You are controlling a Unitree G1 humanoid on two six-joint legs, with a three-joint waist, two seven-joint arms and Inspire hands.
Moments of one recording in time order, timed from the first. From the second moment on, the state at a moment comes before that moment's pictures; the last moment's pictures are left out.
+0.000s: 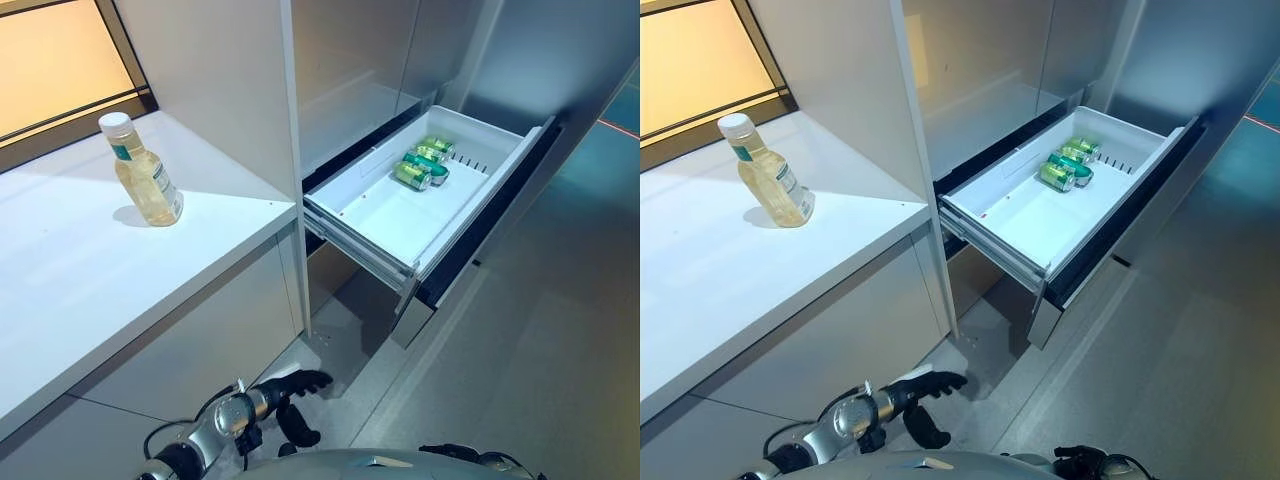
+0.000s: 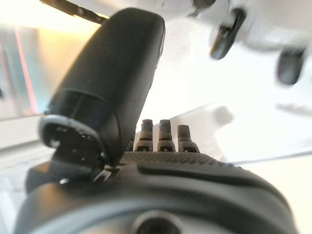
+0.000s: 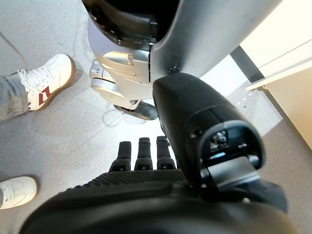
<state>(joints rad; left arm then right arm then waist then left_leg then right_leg) -0.10 0.40 -0.68 0.67 0.20 -0.29 -0.24 0.00 -0.30 0.26 1.21 0.12 0.13 0.21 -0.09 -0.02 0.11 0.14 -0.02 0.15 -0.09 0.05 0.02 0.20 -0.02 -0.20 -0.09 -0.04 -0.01</state>
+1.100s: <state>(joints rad) -0.24 0.62 -0.36 -0.25 -0.49 -0.22 -0.37 0.04 -0.32 0.28 1.18 0.12 0.13 0.15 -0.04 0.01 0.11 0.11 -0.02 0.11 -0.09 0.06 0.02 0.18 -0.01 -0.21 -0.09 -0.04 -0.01</state>
